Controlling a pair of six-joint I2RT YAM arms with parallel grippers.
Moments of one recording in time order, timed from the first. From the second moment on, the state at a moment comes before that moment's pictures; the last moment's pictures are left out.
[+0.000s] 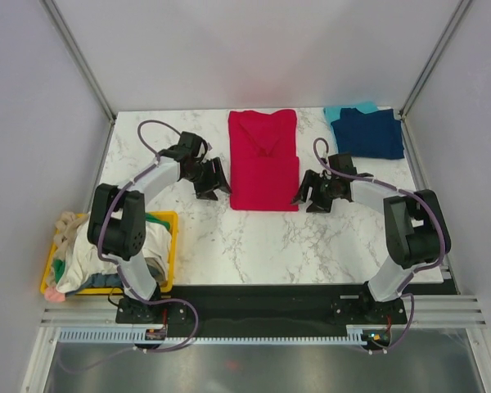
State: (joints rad) left arm -0.29 1.81 1.30 -0.61 0.40 -0.53; right arm 0.20 1.71 0.97 -0.28 -0.44 0.54
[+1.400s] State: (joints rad) left arm -0.34 1.78 0.98 -0.15 0.40 -0.65; right arm 0.20 1.76 0.83 -0.04 -0.53 0.58
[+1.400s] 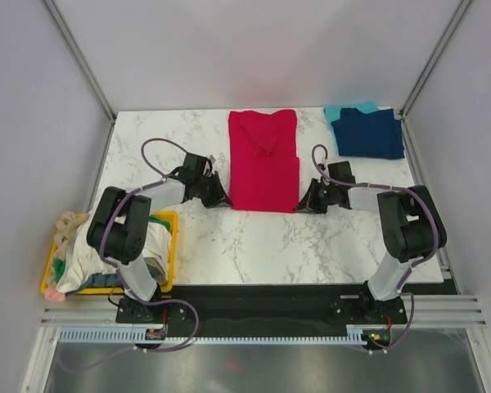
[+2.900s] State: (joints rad) left arm -0.46 1.72 0.87 -0.04 0.27 -0.62; right arm 0.20 1.71 0.78 -0.06 -0.53 0.57
